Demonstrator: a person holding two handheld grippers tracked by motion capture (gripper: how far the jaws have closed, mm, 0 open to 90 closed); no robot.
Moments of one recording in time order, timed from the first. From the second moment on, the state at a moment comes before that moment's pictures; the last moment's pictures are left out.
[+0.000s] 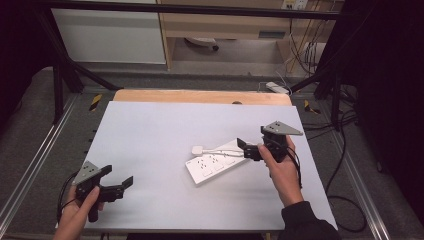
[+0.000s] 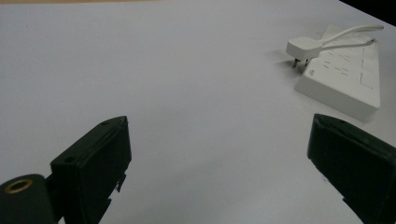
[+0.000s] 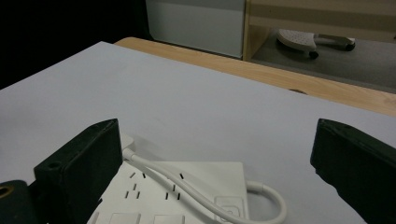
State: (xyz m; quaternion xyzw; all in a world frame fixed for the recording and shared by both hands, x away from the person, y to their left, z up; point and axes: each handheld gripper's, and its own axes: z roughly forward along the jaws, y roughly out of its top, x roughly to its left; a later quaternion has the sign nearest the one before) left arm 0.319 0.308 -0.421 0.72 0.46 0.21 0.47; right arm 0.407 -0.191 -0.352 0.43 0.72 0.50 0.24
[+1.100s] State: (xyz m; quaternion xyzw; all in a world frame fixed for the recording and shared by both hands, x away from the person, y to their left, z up) left arm 0.318 0.309 -0.421 0.72 0.46 0.21 0.47; right arm 0.375 -0.250 -0.345 0.45 0.68 0.51 0.27
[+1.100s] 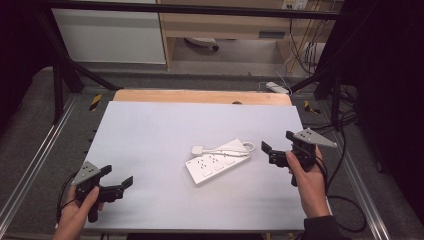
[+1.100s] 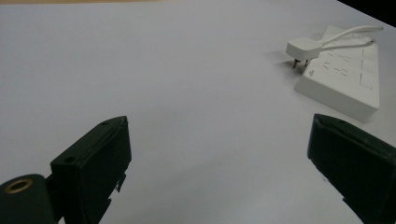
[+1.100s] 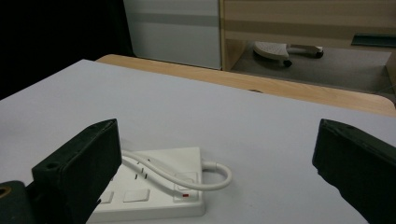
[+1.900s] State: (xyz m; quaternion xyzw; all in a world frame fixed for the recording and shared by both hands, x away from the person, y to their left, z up) left arm 0.318 0.308 -0.421 0.72 0.46 0.21 0.47; right arm 0.352 -0.280 -0.378 0.47 0.67 0.49 0.29
